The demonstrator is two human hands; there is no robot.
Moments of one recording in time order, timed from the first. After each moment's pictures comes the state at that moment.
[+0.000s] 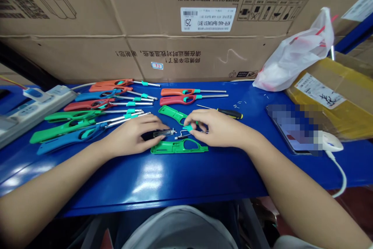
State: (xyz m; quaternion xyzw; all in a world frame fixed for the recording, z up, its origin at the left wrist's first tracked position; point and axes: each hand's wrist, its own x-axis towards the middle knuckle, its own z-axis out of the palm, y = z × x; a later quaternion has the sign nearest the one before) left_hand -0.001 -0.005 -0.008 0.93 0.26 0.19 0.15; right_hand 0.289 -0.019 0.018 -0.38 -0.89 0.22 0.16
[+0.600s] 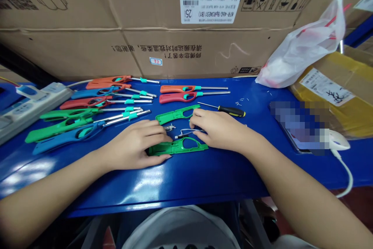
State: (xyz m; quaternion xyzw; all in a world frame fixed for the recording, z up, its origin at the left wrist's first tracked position) left_hand 0.011 -0.029 -0.002 0.96 0.22 0.14 0.10; right_hand 0.288 -0.026 0.015 -0.41 -0.91 0.10 0.03
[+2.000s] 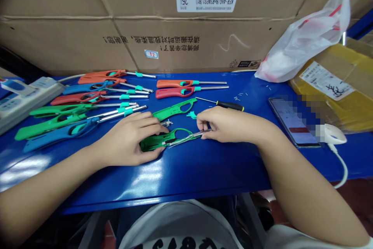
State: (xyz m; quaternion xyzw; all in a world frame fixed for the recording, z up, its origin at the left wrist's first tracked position) left_hand 0.010 -0.029 0.003 0.95 0.29 0.12 0.10; right_hand 0.304 -0.021 0.034 -0.44 -0.85 0.29 -0.04
